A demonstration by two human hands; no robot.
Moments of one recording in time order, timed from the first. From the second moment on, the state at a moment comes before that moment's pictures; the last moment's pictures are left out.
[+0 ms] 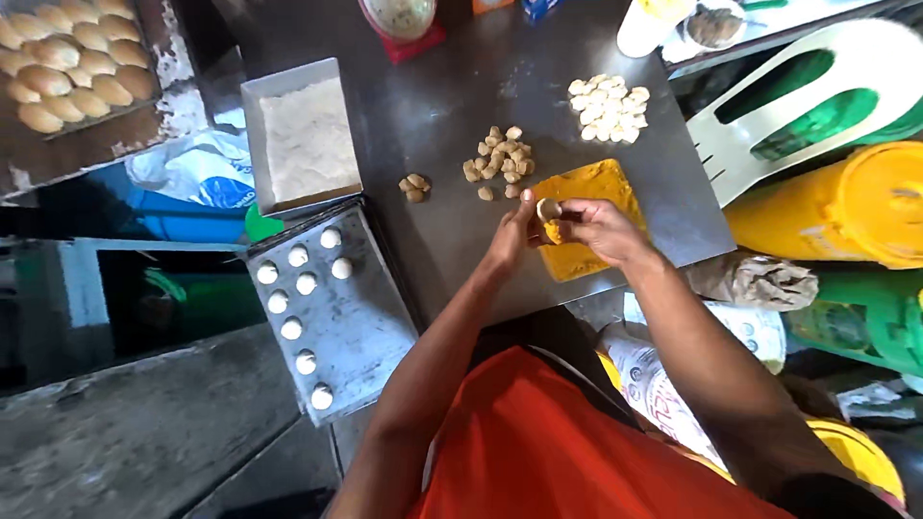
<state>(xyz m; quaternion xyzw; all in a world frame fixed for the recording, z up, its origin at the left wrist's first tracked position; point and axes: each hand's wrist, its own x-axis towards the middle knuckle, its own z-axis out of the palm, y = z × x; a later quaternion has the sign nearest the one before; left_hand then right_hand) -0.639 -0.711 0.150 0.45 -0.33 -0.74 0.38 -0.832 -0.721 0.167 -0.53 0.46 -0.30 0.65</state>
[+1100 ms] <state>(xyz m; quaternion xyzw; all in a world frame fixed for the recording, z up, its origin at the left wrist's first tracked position) -0.530 -0.606 0.106 0.69 -0.47 -0.44 0.32 -0.707 -0.672 0.089 -0.67 0.47 -0.18 0.54</state>
